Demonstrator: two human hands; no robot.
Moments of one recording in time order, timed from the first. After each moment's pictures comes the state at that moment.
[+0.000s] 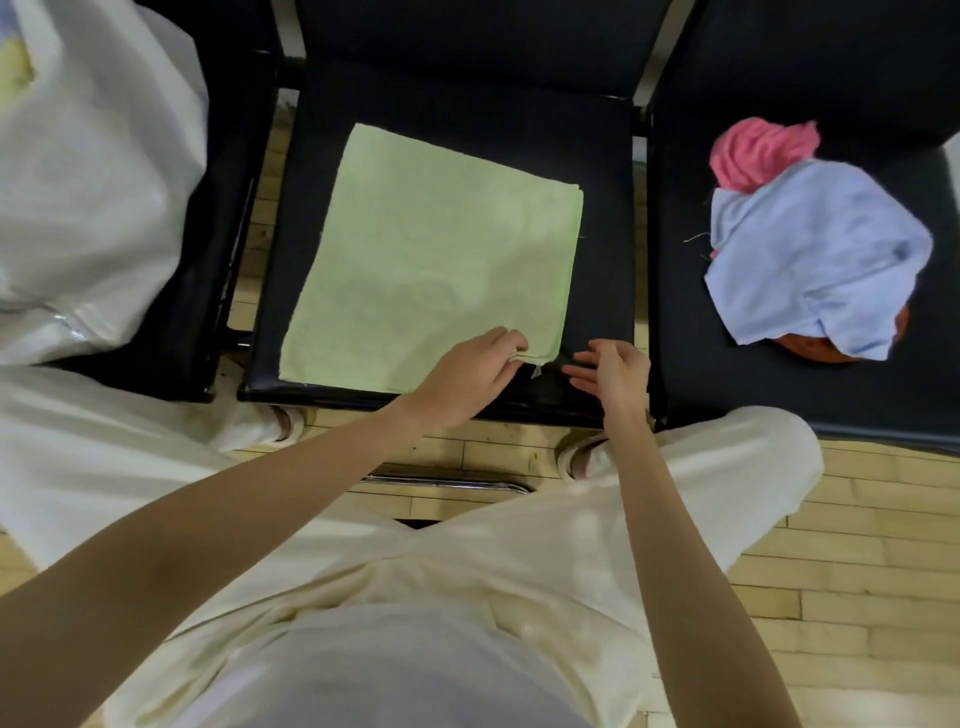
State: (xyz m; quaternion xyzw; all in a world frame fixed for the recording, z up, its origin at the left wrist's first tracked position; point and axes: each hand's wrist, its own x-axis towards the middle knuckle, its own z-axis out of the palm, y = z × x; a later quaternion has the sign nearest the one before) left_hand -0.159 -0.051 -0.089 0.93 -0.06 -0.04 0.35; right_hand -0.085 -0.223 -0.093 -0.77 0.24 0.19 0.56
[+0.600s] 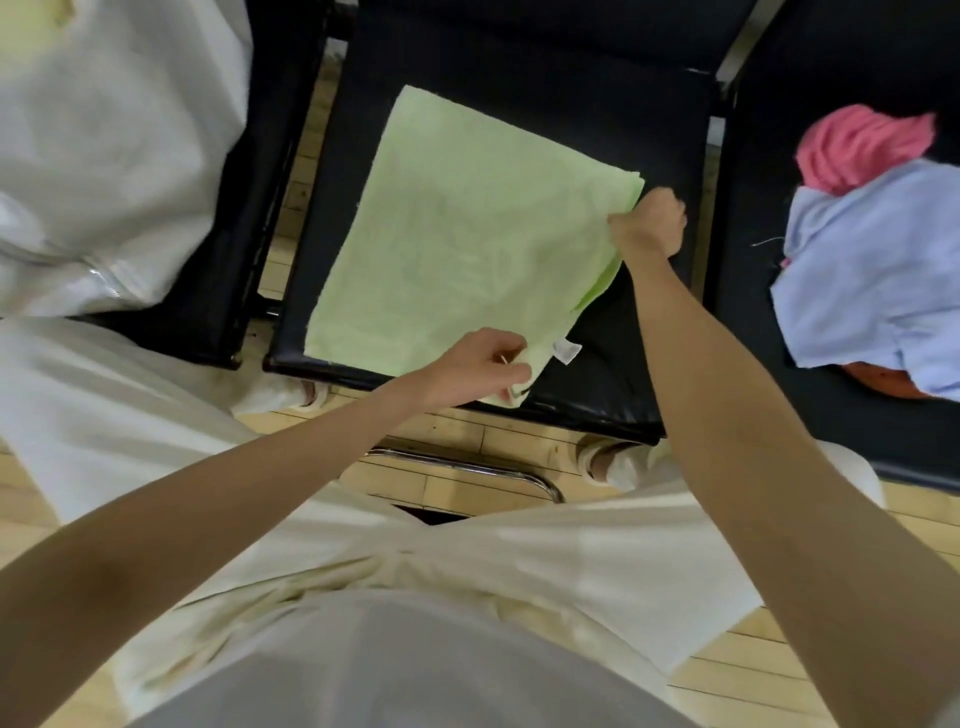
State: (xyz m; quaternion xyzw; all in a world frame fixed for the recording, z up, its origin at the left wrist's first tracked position) left_hand -0.161 -0.027 -0.072 0.75 0.15 -0.25 0.59; right_hand 0.079 -0.131 -0.117 -0.96 0.09 0.13 0.22
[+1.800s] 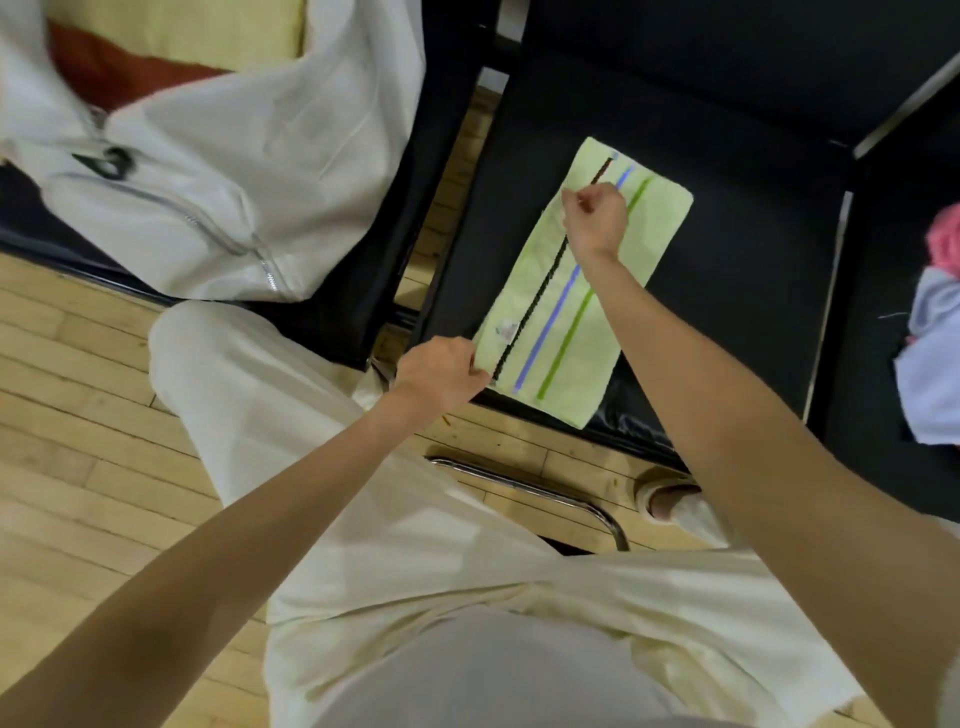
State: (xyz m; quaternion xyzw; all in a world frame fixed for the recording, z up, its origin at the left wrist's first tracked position) left_hand -0.251 0.120 -0.087 0.90 0.27 -0.24 0.25; right_hand -0.015 0.073 -0.126 -0.89 -0.07 0.12 0.44
